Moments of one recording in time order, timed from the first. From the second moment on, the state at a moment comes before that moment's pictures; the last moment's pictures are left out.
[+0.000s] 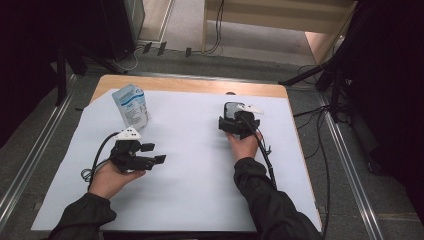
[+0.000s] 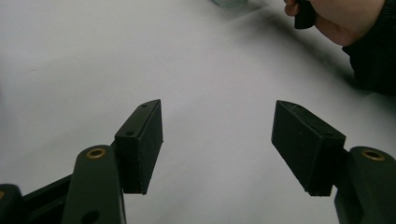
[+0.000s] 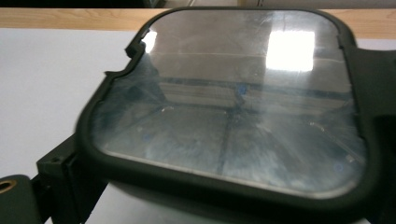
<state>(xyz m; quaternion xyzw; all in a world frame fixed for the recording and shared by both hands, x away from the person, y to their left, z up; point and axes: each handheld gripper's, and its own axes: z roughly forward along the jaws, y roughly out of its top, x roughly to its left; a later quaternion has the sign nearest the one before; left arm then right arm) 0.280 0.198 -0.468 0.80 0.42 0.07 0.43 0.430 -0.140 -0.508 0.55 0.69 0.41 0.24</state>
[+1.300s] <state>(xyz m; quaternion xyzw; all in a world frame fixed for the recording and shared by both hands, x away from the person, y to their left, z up) 0.297 0.190 -0.469 0.80 0.40 0.06 0.44 0.396 -0.150 -0.481 0.48 0.72 0.43 0.24</state>
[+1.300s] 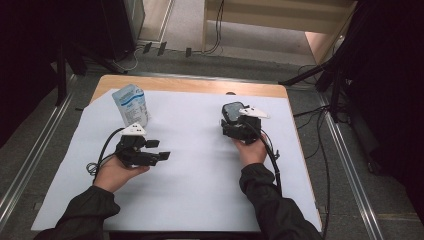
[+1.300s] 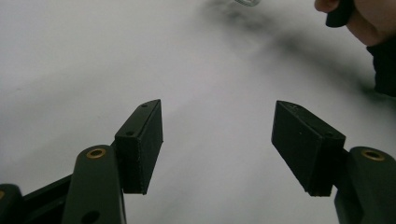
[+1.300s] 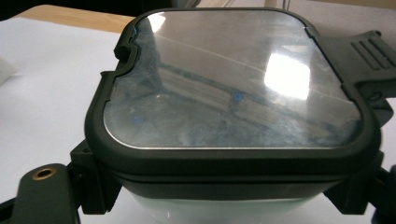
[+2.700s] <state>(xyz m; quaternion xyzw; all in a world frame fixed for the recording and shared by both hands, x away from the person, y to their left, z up) 0.304 0.182 -0.470 0.80 0.40 0.06 0.44 0.307 -0.112 -0.478 0.40 0.78 0.45 0.16</state>
